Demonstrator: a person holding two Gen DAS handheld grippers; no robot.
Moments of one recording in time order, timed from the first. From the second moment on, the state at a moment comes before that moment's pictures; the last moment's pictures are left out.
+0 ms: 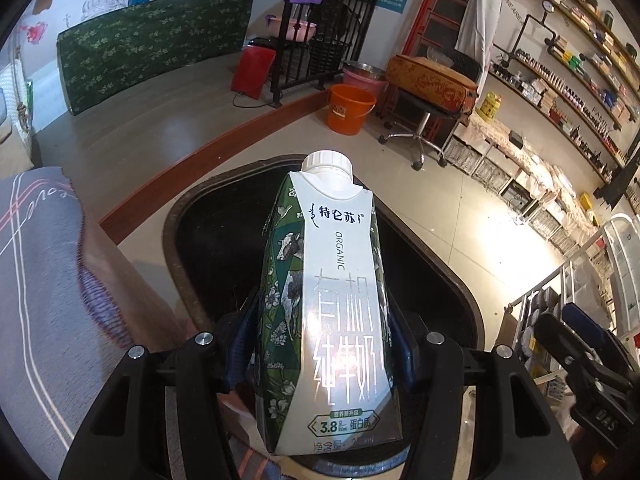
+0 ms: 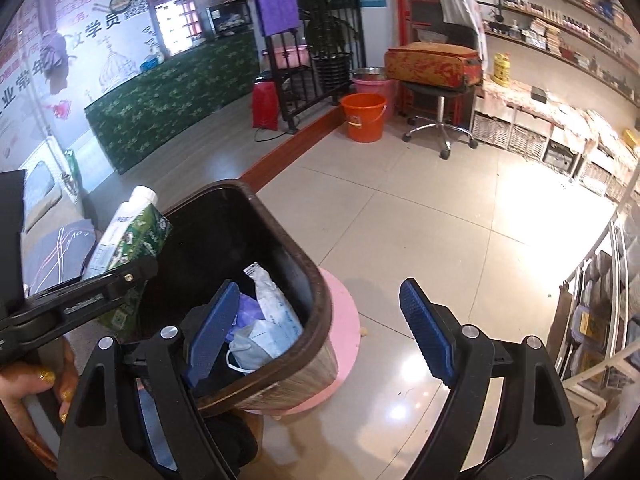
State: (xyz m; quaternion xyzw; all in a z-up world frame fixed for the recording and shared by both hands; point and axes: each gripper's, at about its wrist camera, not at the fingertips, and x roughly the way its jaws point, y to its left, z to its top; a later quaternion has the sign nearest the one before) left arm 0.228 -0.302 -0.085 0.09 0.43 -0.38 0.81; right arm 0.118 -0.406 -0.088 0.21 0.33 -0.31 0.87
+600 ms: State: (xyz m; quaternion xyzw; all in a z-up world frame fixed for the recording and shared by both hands) left arm 0.228 -0.304 -0.083 0.11 0.43 -0.36 0.82; right arm 0.115 -0.410 -0.091 0.22 0.32 -0.30 0.87
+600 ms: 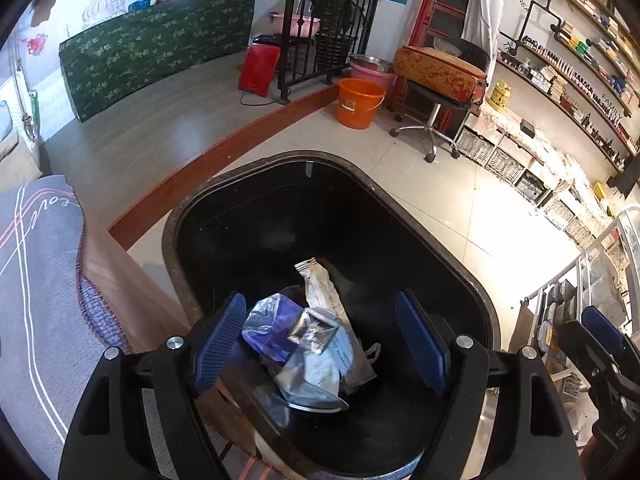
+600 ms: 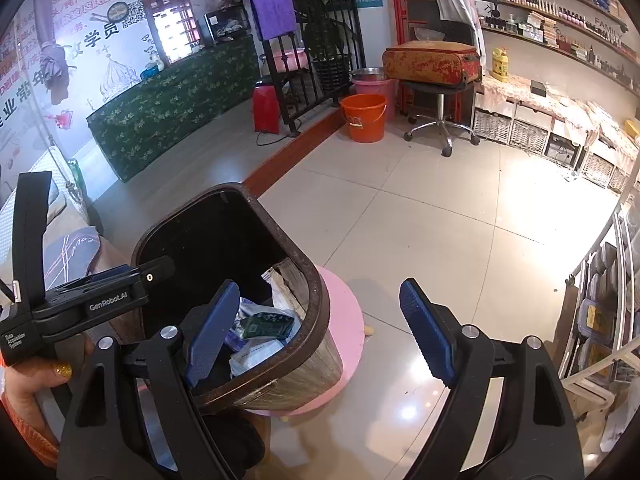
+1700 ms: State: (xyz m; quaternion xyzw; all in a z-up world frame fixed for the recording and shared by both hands) left arm 0.233 -0.148 -0.044 0.05 0.39 -0.25 0.88; right arm 0.197 -0.313 -0.069 0.15 0.34 -0.16 0.91
